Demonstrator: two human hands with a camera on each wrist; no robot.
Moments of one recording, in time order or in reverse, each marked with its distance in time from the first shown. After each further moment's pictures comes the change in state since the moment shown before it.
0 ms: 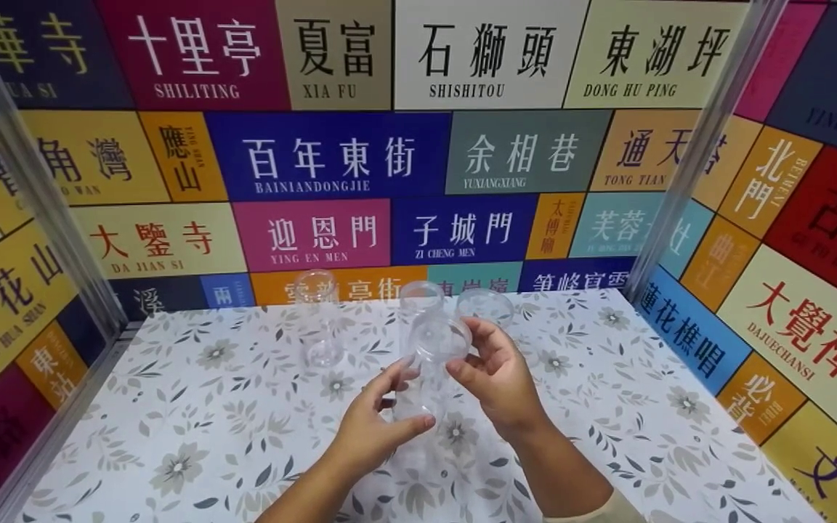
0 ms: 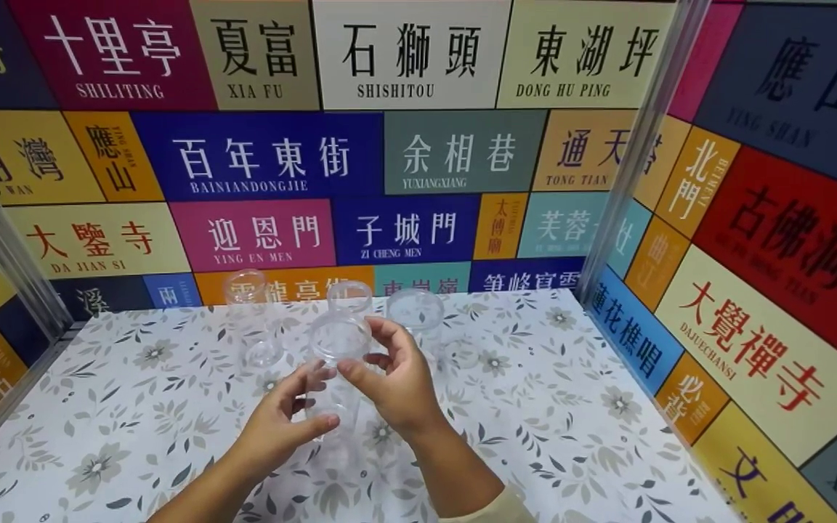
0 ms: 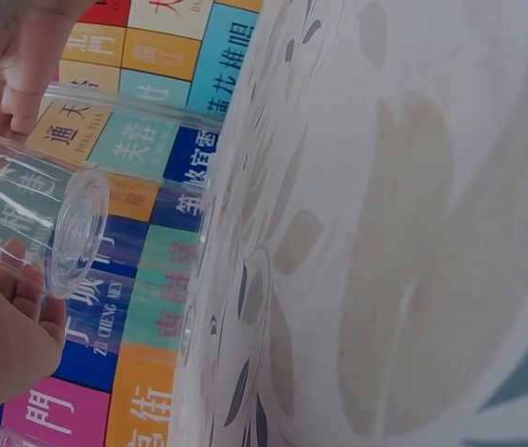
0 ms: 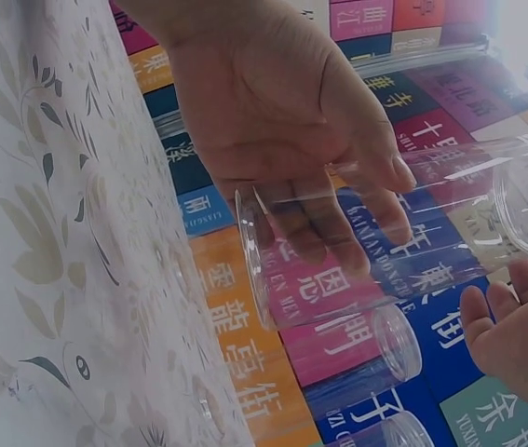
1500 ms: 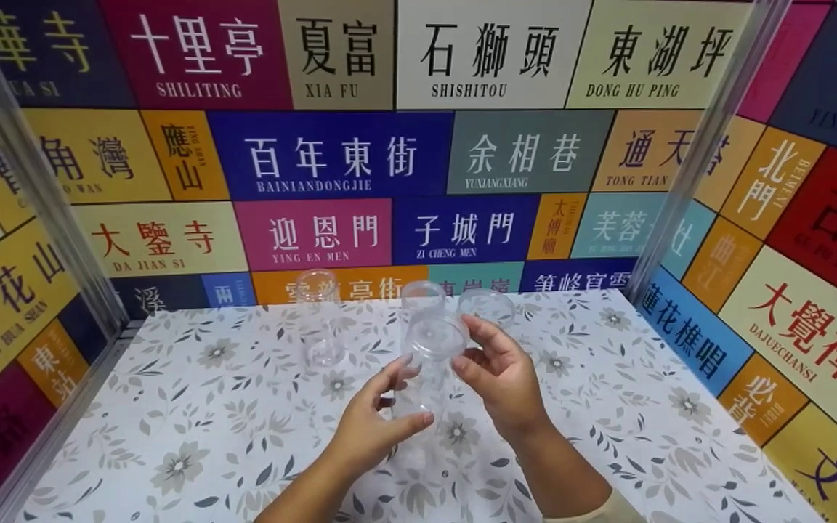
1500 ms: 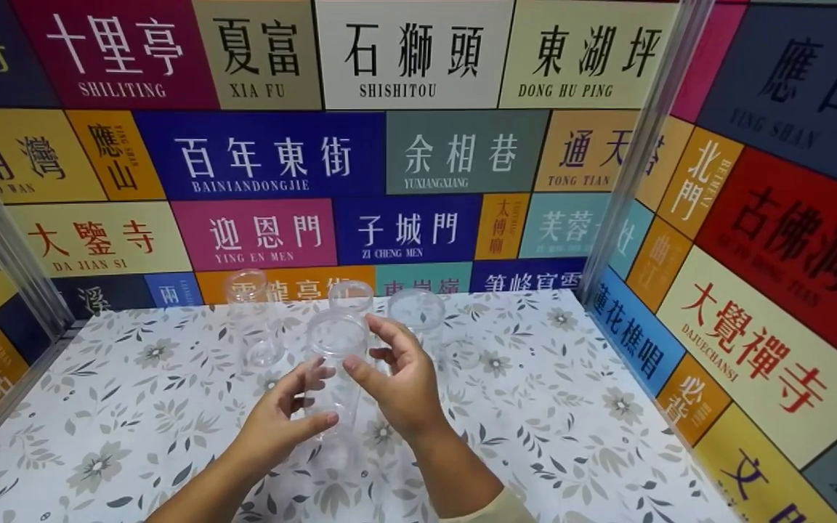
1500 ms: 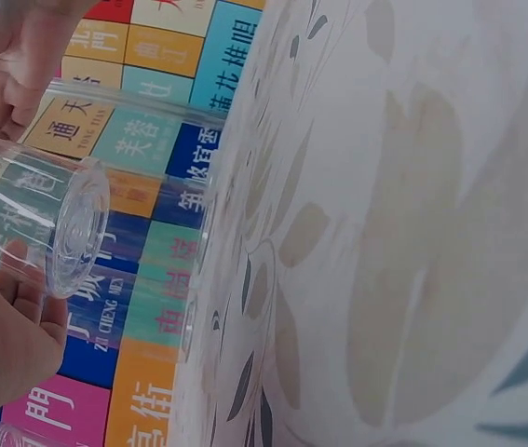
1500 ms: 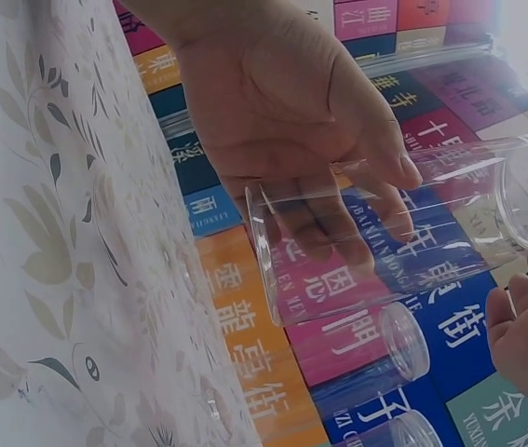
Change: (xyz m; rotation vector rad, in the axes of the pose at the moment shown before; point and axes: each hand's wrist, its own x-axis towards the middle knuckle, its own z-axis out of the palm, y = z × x) left_hand 0.000 0.000 -0.002 -0.011 0.009 -0.019; right_hand -0.002 -0.001 0.000 -0.002 0.037 -0.049
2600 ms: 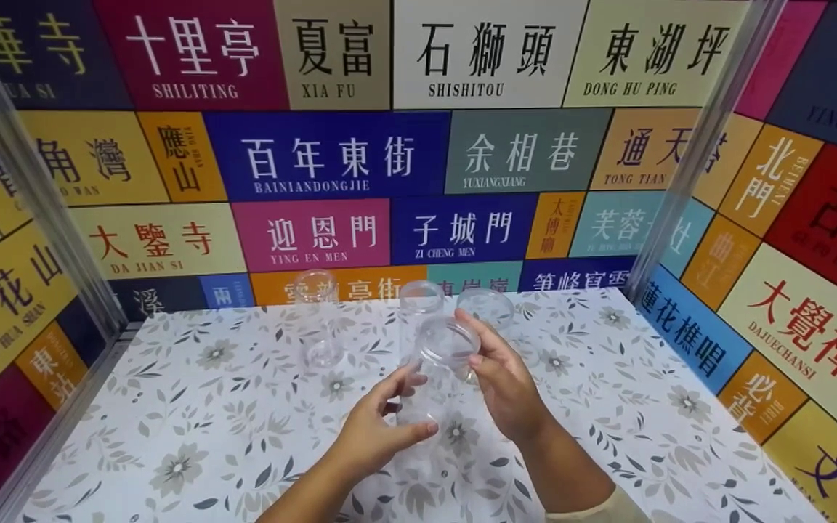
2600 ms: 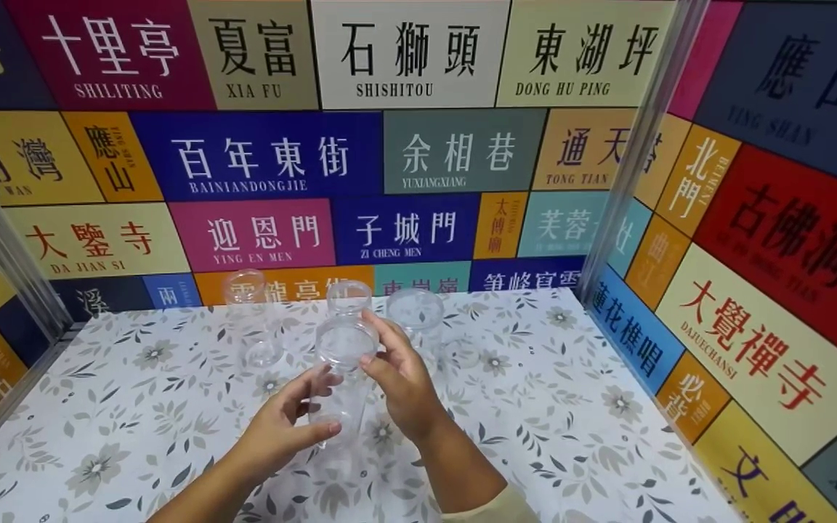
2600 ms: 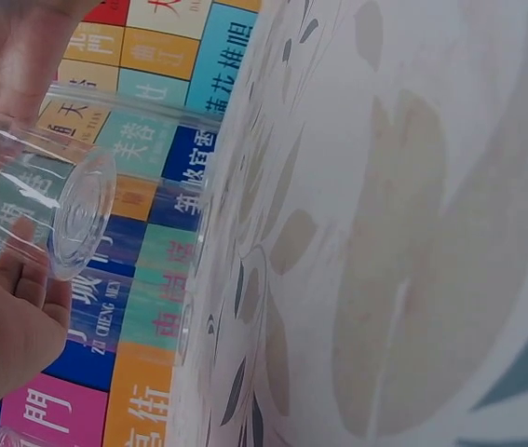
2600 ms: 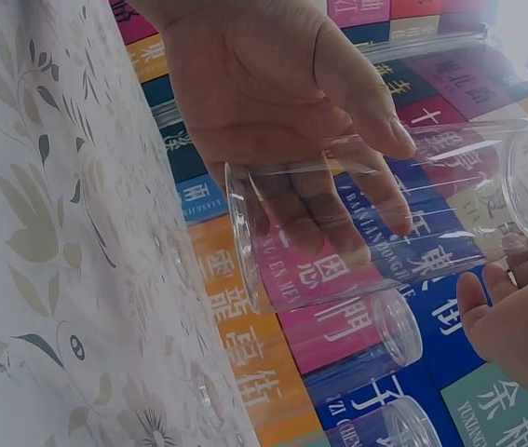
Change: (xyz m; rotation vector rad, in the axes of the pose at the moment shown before) left_hand -0.002 -0.001 0.004 0.014 -0.063 -0.001; right_hand 0.001 -0.004 -0.011 0.003 -0.243 0.066
